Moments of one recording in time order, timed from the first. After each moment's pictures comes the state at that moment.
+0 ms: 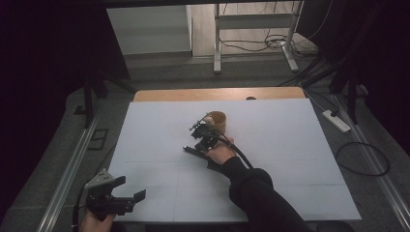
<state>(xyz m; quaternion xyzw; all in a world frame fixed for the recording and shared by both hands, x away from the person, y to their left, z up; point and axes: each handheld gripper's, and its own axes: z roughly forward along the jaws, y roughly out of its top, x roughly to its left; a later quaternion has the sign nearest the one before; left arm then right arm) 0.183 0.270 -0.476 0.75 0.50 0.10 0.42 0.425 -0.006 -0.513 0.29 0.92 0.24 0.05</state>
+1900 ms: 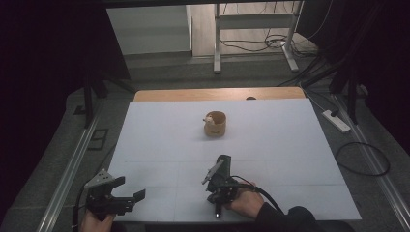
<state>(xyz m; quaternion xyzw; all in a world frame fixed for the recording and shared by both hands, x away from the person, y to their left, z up) 0.183 0.270 -0.476 0.75 0.51 0.10 0.41 0.270 -0.078 -0.506 0.20 0.96 0.20 -0.04</state>
